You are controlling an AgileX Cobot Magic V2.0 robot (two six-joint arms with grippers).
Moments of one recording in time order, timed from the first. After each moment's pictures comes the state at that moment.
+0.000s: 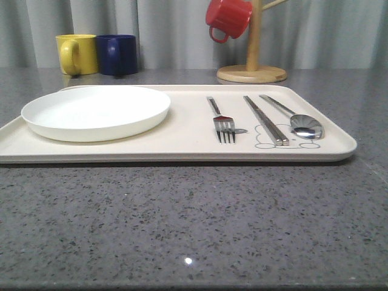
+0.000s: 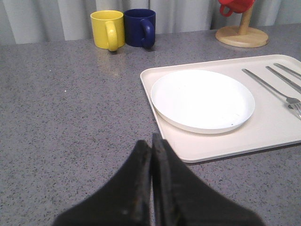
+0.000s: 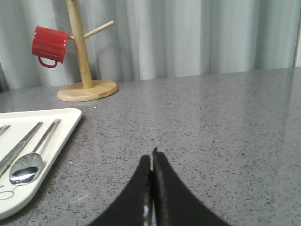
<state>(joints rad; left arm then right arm) -0.14 0.11 -0.56 -0.15 0.80 0.07 -0.05 -0.01 0.03 0.02 0.01 0.11</state>
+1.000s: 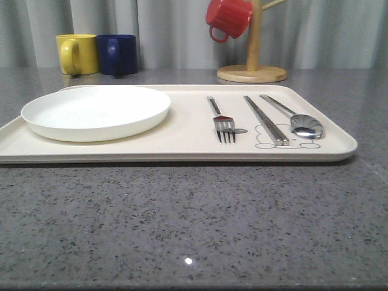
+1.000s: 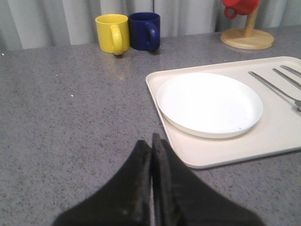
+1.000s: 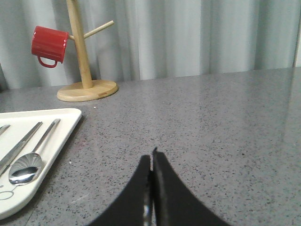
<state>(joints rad) -0.14 0.11 -0.55 -0.12 0.76 0.07 -0.05 -0.01 0.03 0.02 0.01 0.11</state>
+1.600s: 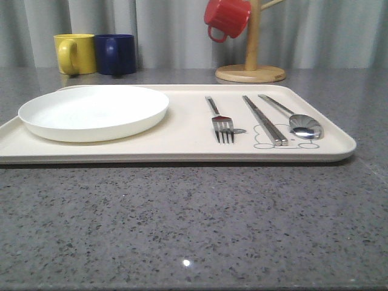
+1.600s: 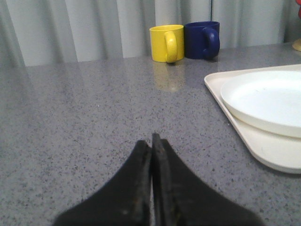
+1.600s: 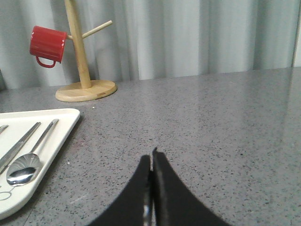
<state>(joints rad) -0.04 0.00 0.00 0.09 0.14 -0.07 -0.05 -0.01 0.03 0.02 0.01 0.11</state>
